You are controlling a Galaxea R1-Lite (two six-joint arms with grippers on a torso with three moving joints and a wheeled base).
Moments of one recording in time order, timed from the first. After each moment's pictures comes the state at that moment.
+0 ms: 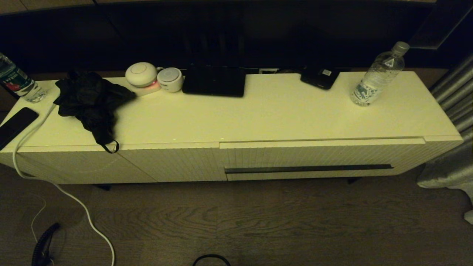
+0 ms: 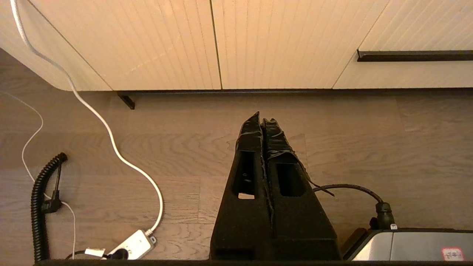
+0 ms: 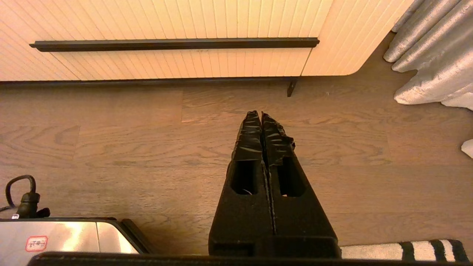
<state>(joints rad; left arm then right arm) 0.00 0.00 0.00 0.00 0.00 -0.01 0.00 0.00 0.00 0.00 -0.03 0.04</state>
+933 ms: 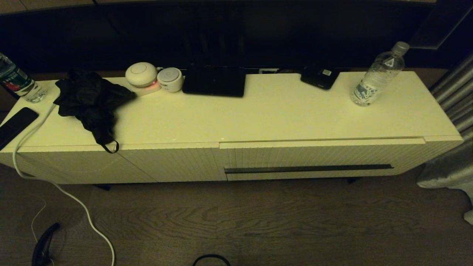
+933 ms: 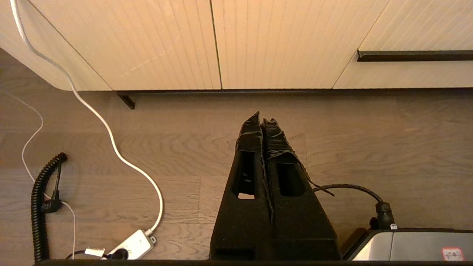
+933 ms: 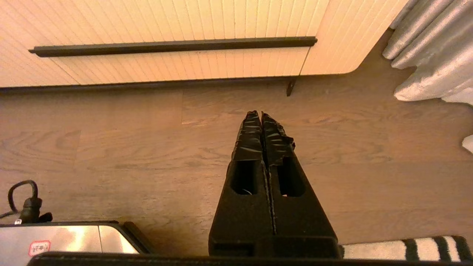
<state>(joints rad) 0.00 0.00 0.00 0.00 0.00 -0.01 0.00 0.00 -0.01 -0.01 -0.05 0.06</state>
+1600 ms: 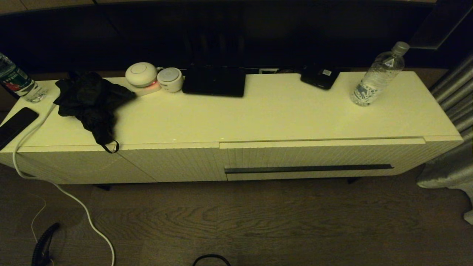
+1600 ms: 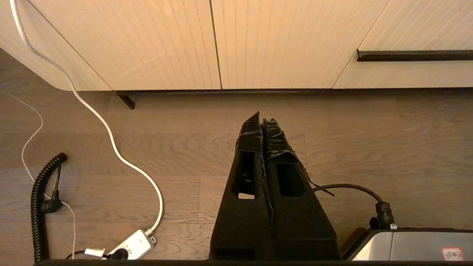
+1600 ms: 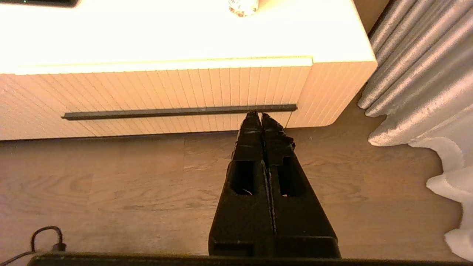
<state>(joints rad) 0.00 0.00 0.00 0.00 0.00 -0.02 0.00 0.22 -0.55 0.22 -0.07 0.05</state>
